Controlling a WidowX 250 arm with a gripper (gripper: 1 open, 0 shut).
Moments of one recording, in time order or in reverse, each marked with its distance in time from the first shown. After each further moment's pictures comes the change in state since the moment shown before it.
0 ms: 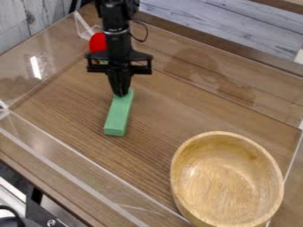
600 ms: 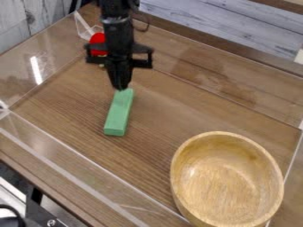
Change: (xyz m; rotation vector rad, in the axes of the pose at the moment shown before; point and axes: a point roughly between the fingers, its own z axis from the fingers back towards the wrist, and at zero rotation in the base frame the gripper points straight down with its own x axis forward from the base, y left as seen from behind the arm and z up) arm -0.013 -0.008 0.029 -0.013 0.028 -0.134
